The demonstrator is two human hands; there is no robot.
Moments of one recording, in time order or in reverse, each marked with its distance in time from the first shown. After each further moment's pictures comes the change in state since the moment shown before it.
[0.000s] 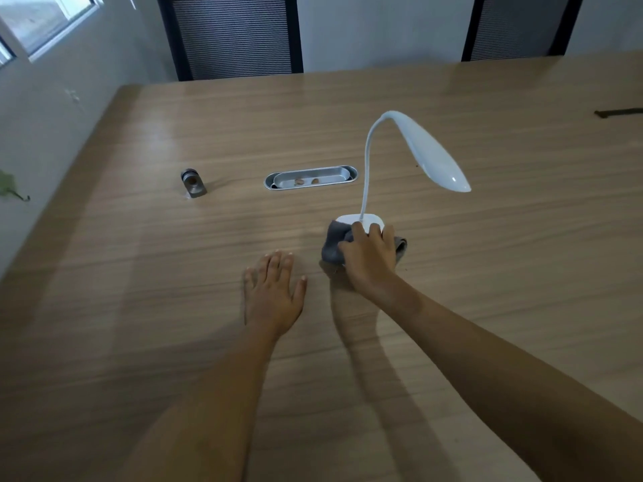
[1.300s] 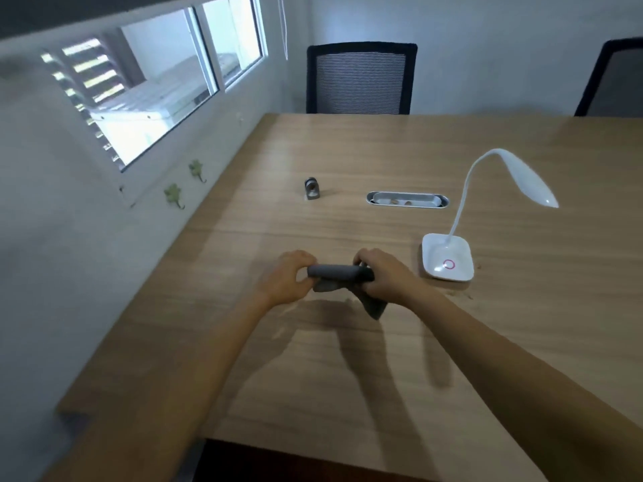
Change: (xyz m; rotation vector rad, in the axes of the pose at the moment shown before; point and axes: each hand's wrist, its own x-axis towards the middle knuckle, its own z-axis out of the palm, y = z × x) left_hand -0.084 -0.106 -0.130 -0.267 0.054 0.086; right_hand -0.062 -0.090 -0.029 0.342 -0.257 -0.571
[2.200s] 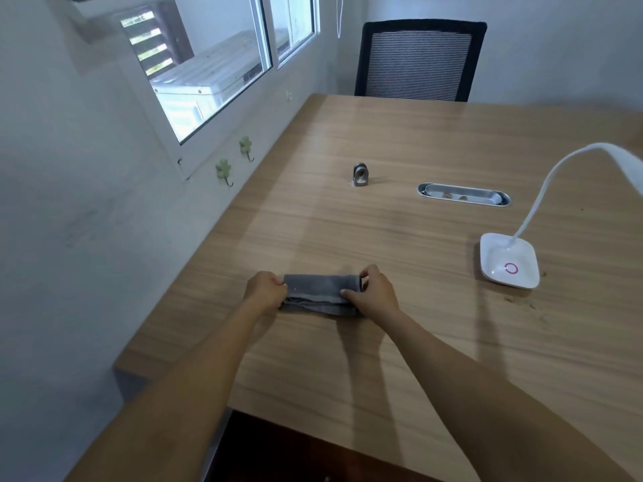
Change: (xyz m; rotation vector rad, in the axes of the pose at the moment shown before) left_hand -0.062 -0.100 -0.006 -0.252 0.063 -0.812; right_hand 0.035 -0.060 0.118 0.374 0.117 0.334
